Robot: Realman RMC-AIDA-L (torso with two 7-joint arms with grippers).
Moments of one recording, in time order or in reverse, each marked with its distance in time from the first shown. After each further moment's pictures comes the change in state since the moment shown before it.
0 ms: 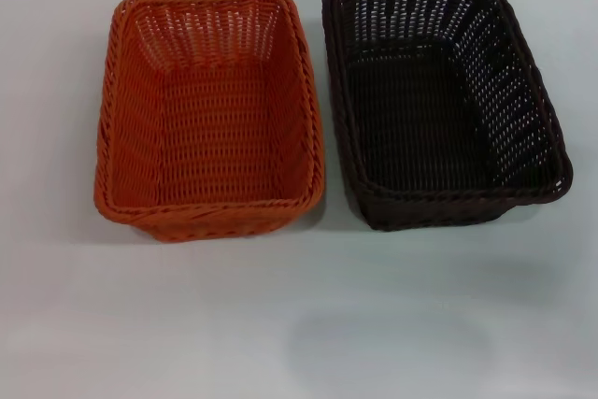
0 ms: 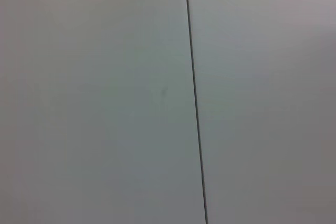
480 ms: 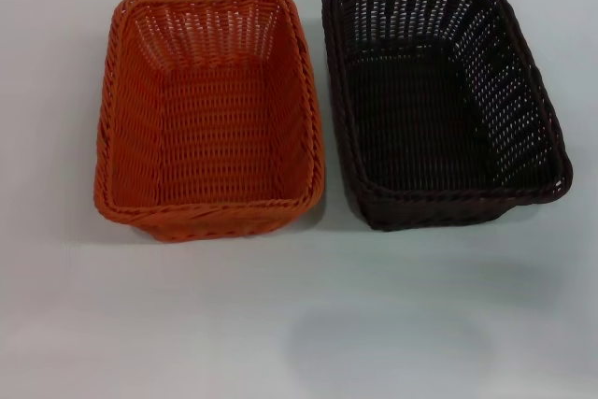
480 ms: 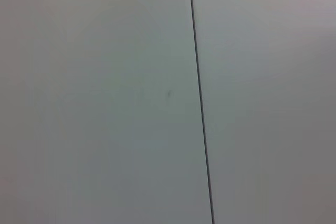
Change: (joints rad) left arm 0.008 0.000 0.005 0.005 0.000 0.004 -0.001; right arm -0.007 0.001 -0.008 -0.013 -0.009 0.003 0.000
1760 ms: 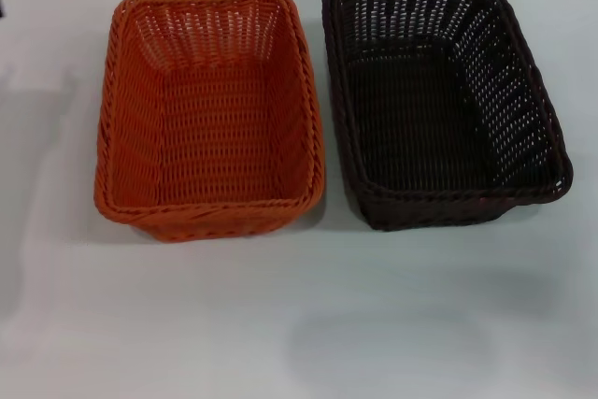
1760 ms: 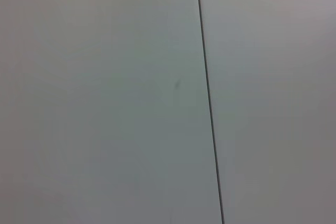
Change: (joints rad) left arm 0.207 0.033 0.022 1.496 0.004 -1.882 0.153; right arm -0.026 0.001 -0.039 -0.014 0.000 0.000 0.002
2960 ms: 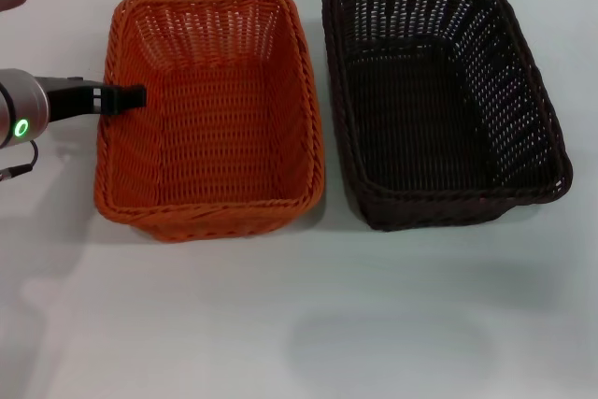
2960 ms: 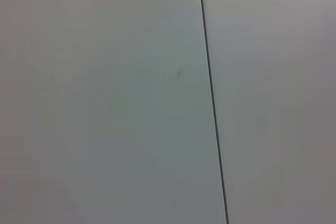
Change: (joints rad) left arm -0.186 -0.023 0.076 -0.119 -0.034 -0.333 -0.046; right arm 0.009 -0.001 0.005 -0.008 0.005 -0.038 0.000
